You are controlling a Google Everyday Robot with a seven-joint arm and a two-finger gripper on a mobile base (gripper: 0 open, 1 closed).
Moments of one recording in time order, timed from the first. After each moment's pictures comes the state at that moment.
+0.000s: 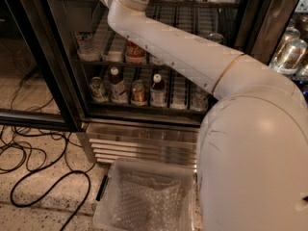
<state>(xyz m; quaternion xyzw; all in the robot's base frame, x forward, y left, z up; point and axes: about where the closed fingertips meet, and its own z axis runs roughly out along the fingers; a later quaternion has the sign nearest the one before) 0.873 0.143 1.063 -0.21 0.65 0.06 0.73</state>
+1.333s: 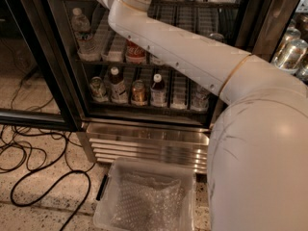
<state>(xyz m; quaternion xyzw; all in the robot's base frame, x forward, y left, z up) 0.855 0.146 1.070 -0.20 0.65 0.10 0.72</state>
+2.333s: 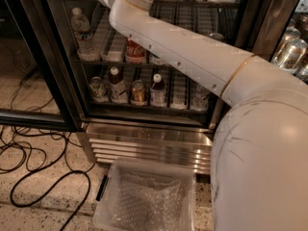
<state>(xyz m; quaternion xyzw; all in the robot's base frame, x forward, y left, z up) 0.851 0.148 1.074 -0.20 0.65 0.13 0.72</state>
